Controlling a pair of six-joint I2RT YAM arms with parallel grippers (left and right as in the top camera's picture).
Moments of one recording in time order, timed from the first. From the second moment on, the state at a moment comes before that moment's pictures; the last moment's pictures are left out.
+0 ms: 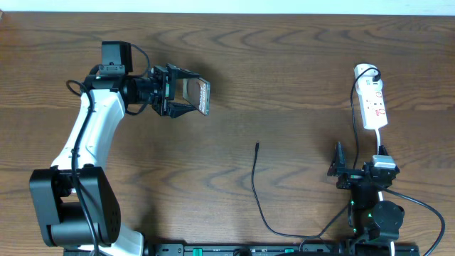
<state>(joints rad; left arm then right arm) 0.03 1.71 1.28 -0.67 1.06 -1.29 -0.08 0.01 0.01 -0.07 -0.02 0.04</state>
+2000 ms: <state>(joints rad) 0.03 1.71 1.28 -0.67 1.17 -1.48 -0.08 0.01 0.01 -0.07 -0.02 0.04</state>
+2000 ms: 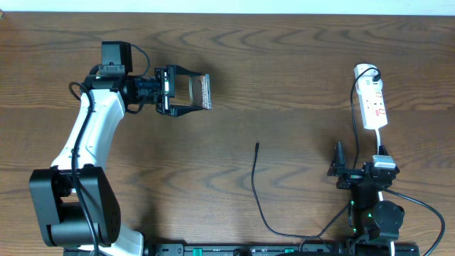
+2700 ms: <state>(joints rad) -0.05 1.71 1.28 -0.84 0.54 -1.37 -0.08 0.01 0.01 -0.07 -0.02 0.04</state>
